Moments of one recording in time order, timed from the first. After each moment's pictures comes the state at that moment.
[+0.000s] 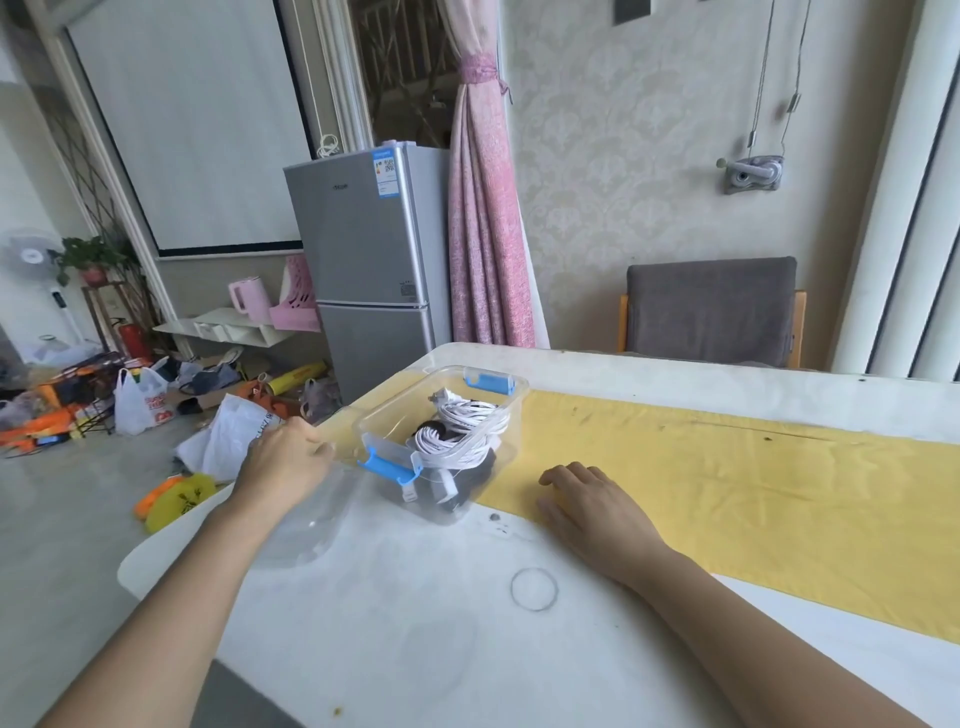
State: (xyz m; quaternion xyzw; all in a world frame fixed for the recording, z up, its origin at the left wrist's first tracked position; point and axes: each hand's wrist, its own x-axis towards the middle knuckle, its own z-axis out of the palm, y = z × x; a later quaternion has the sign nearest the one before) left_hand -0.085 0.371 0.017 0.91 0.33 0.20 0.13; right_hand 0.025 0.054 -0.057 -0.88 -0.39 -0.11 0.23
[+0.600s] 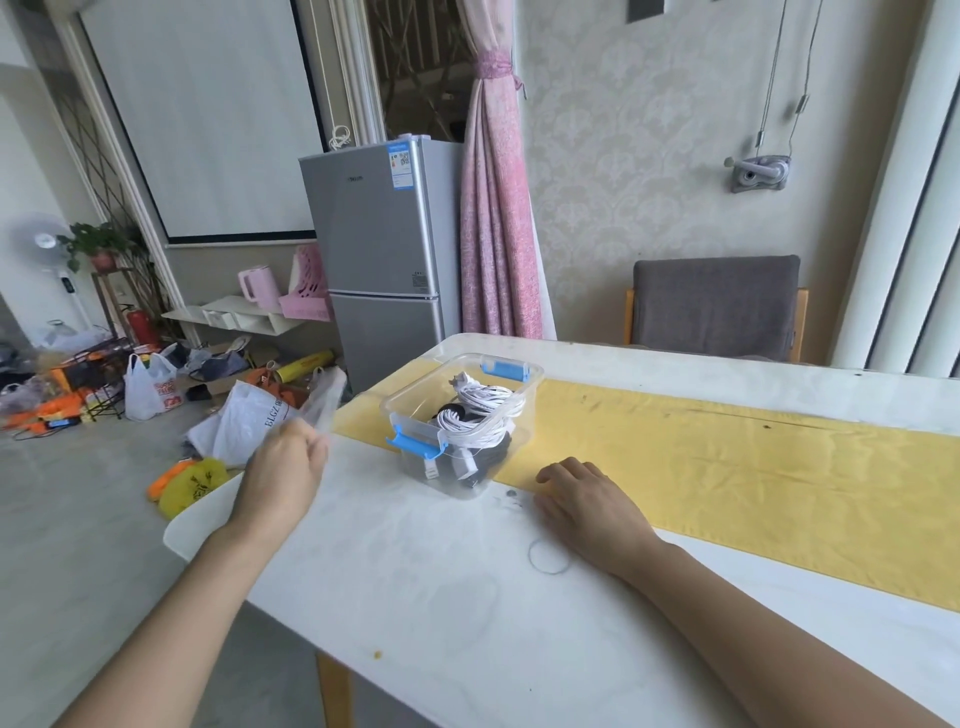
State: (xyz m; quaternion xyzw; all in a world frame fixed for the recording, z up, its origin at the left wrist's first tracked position) left_hand -0.149 0.352 0.012 0.91 0.24 0.32 0.11; right_hand -0.006 0.062 -0.059 -0.88 -0.40 -0.12 0.23
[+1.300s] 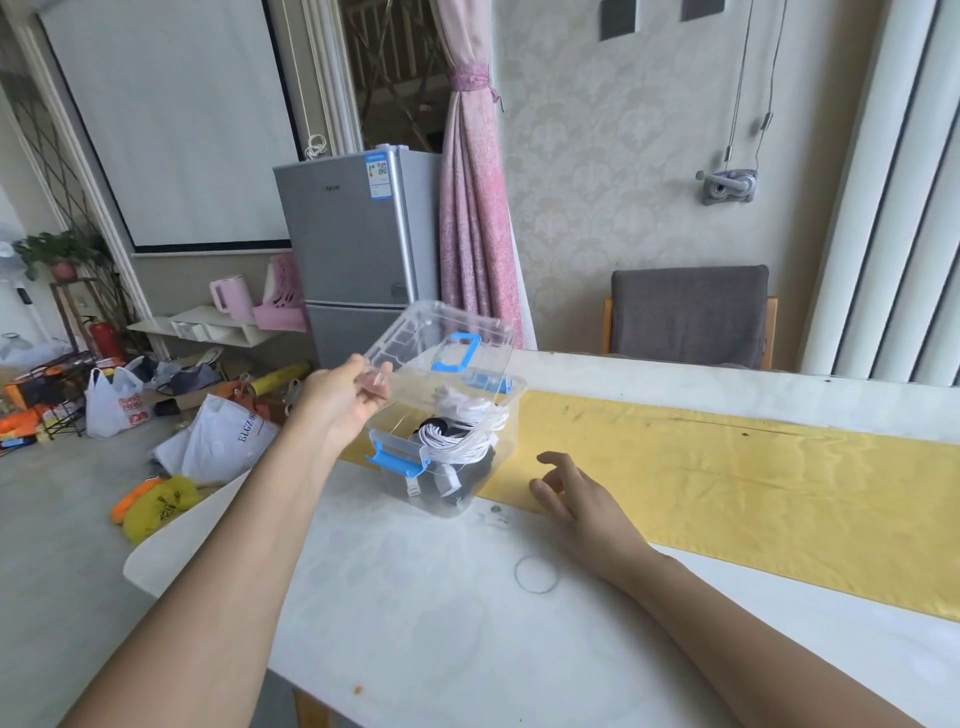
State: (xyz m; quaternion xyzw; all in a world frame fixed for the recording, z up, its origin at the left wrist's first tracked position) left_hand -0.063 0.308 0.085 0.48 0.20 0.27 0.81; right_hand -0.005 0.059 -0.051 -0.85 -0.34 -0.03 0.41
